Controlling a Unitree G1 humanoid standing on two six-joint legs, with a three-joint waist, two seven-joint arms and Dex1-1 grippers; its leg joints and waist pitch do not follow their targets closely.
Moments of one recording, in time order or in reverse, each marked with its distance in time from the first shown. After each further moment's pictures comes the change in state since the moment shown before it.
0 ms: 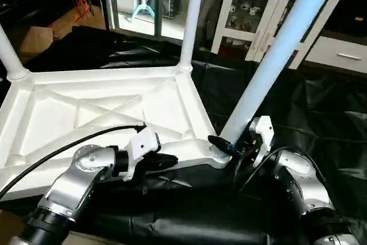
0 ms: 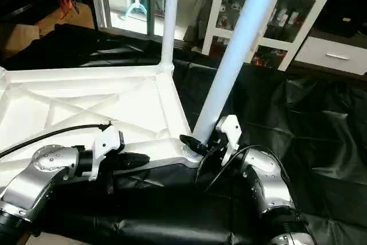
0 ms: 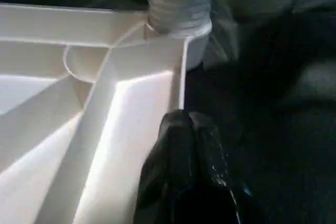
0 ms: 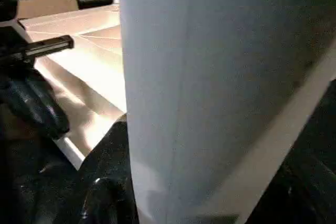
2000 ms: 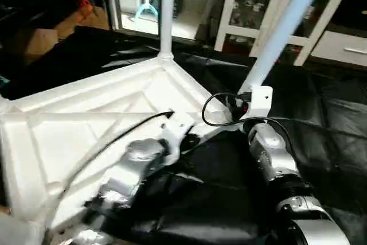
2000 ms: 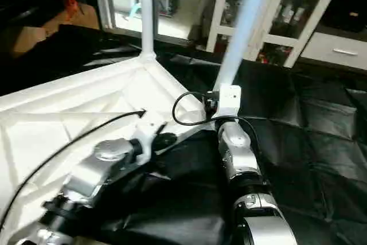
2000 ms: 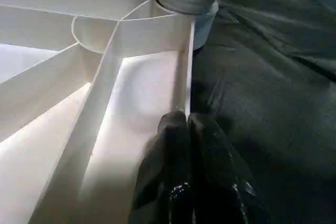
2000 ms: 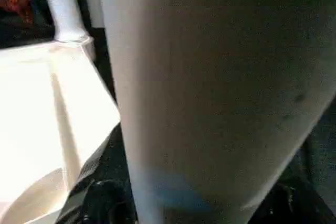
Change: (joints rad) left arm -0.113 -0.320 -0.004 0.073 0.104 0.247 0.417; right arm -0.266 0.210 -0.179 0.228 -0.118 0.092 -0.750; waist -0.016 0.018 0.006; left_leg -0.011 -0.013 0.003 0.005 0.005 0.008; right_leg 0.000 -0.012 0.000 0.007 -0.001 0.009
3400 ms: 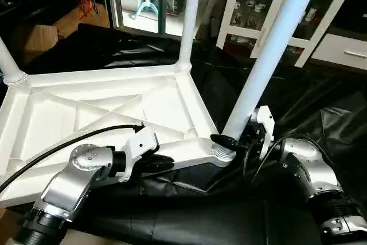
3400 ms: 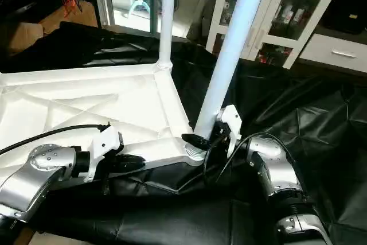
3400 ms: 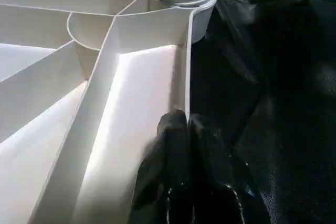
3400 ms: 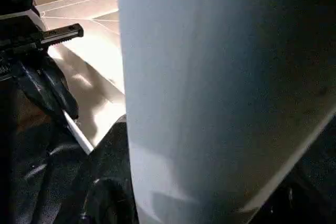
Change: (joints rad) left arm 0.127 0.325 0.035 -0.143 -0.095 -0.113 -0.437; right arm 0.157 -0.296 0.203 -0.181 0.131 0.043 0.888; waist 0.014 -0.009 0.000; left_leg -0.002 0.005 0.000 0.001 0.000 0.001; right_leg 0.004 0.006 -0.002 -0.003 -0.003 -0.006
